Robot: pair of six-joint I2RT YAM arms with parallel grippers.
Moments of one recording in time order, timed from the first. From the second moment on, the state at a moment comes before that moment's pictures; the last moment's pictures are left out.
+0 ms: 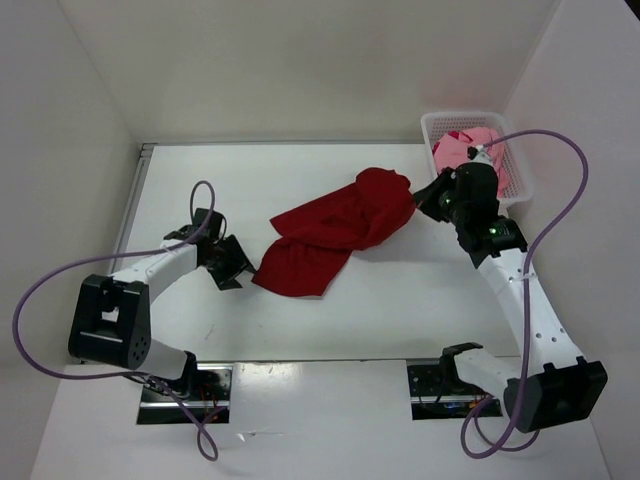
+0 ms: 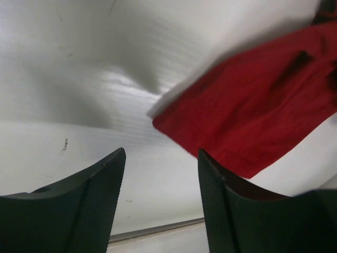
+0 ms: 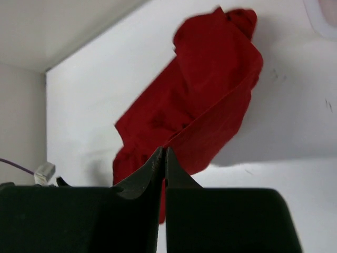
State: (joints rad) left arm -0.16 1.44 0.79 -0.55 0.25 -0.80; right arm 0.17 1.08 1.11 -0.45 -0.02 0.67
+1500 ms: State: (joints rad) left arm -0.08 1.10 1.19 -0.62 -0.13 -0.60; right arm 0.13 0.89 0.98 -0.51 -0.18 0.71
